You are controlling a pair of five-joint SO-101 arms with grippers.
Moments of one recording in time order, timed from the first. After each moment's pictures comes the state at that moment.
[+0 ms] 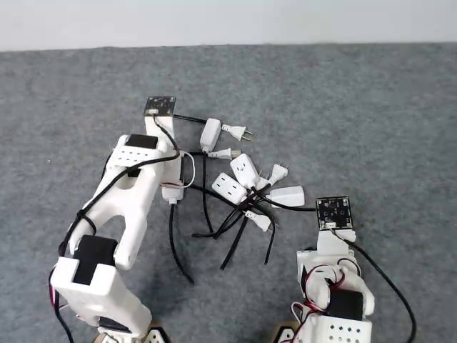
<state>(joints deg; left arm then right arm) 4.9 11.7 17.3 64.4 13.1 5.4 -102.7 95.5 74.2 9.5</state>
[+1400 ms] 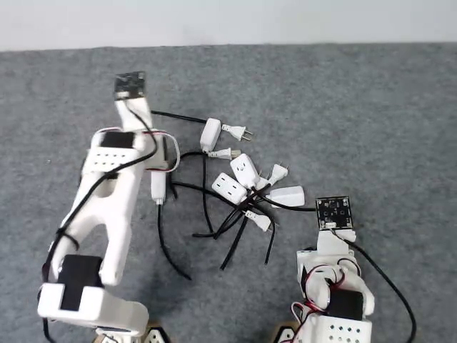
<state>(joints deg) -1.4 2.1 21.1 57.2 16.3 5.4 -102.7 95.5 74.2 9.5</state>
